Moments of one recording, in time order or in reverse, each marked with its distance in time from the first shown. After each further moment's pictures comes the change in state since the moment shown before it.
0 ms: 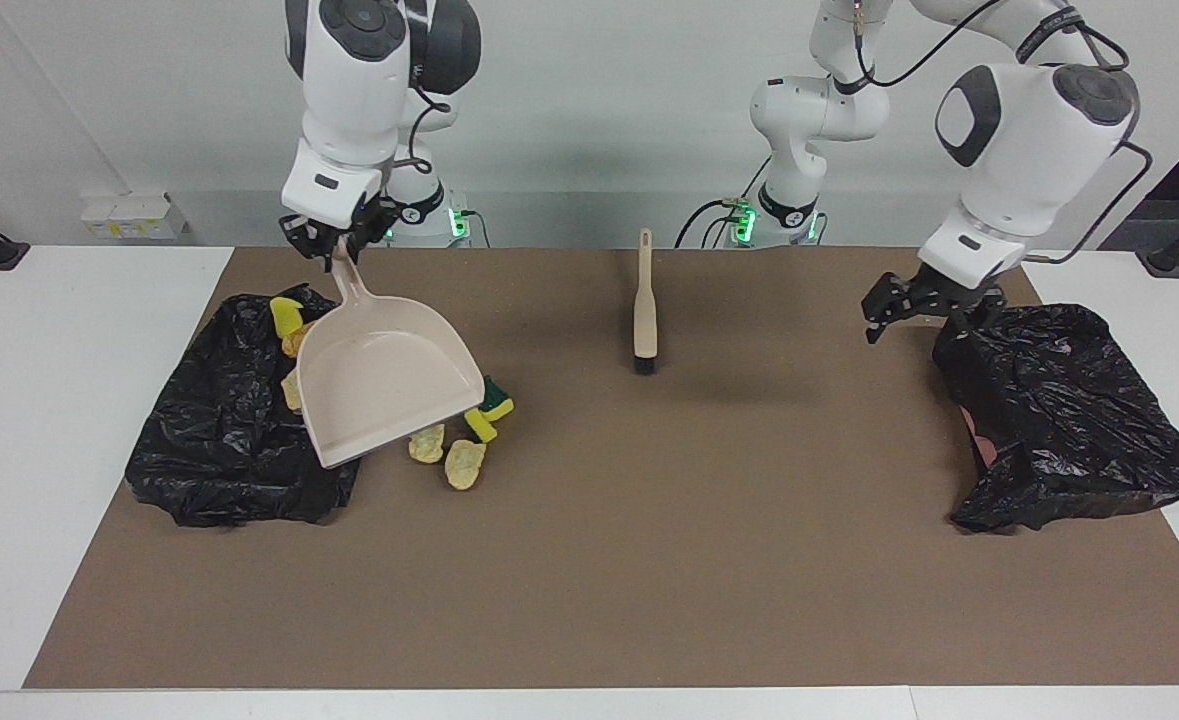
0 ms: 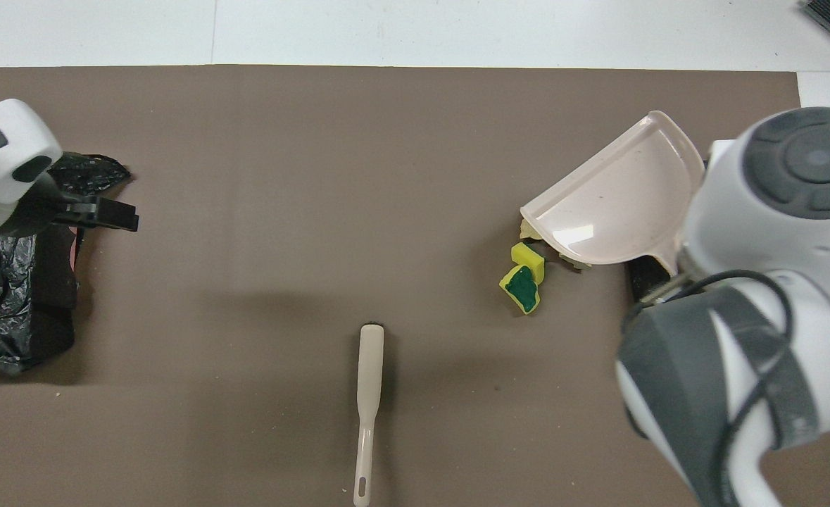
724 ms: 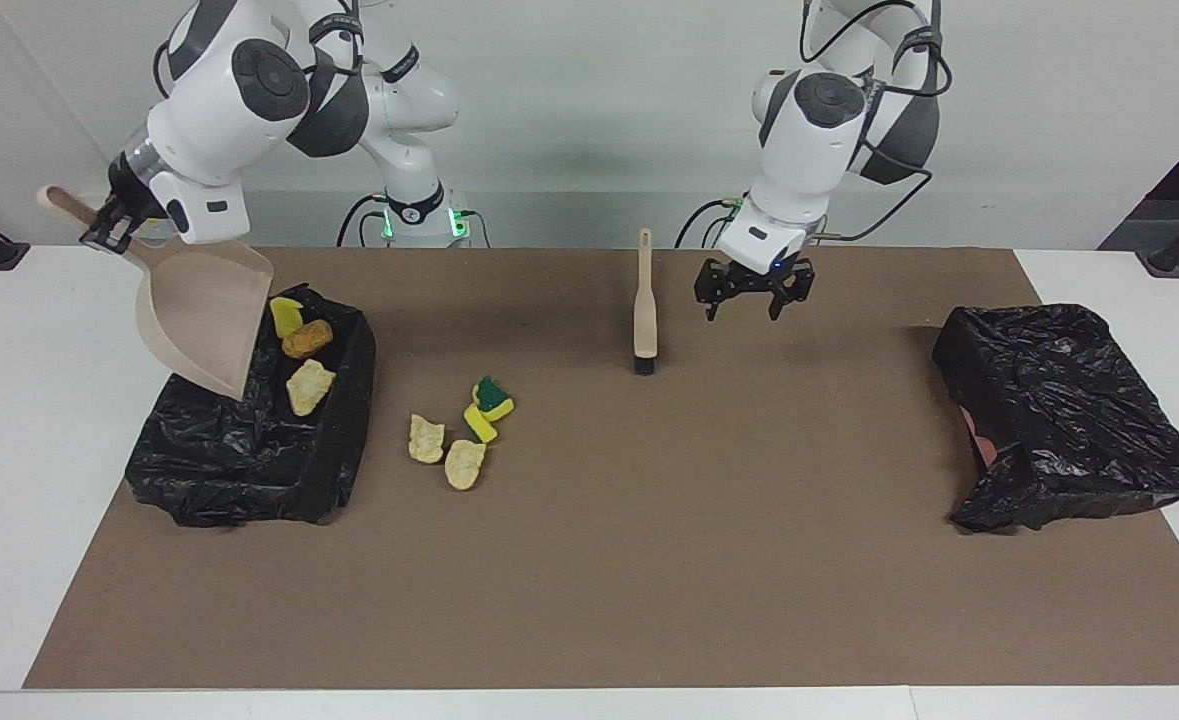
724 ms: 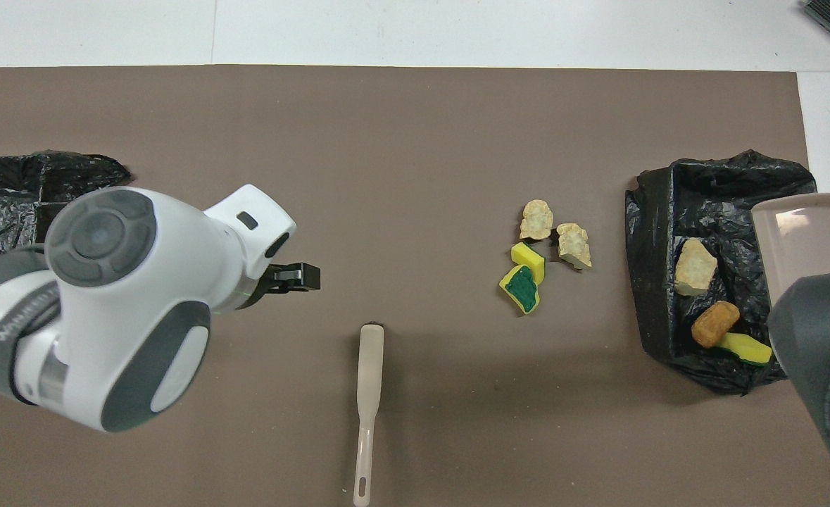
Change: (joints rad) left arm -0.374 -0.033 -0.011 -0.116 0.010 0.051 -0.473; right arm -0.004 -0.077 -0.261 -0.068 -0.656 0.023 -1.267
